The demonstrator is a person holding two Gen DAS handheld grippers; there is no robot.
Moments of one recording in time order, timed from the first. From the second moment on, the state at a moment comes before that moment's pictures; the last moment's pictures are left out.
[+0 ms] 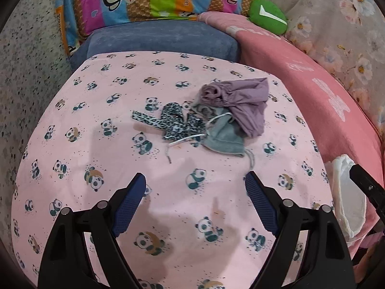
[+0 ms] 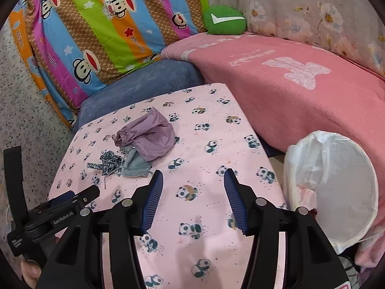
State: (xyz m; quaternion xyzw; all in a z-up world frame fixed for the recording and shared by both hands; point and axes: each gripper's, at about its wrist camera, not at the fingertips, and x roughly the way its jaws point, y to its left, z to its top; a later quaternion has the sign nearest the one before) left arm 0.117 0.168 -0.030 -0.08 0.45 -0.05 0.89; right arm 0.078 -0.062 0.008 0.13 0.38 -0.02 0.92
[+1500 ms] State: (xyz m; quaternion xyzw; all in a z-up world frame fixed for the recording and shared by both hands) left arm 0.184 0.180 -0.022 -0.12 0.45 -0.09 0.88; right arm 0.189 0.007 -0.023 0.13 0.37 0.04 0.92
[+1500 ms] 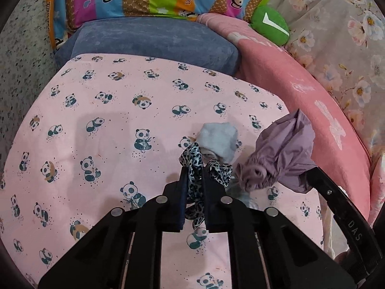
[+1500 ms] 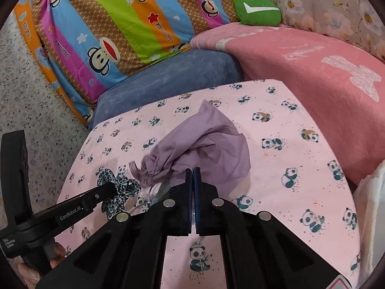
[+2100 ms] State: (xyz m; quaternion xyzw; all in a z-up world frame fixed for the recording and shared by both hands) left arm 0.101 0.070 0.074 -0.06 0.37 -0.19 0.91; right arm 0.064 -0.088 0.095 0.17 0.24 -0.02 0.96
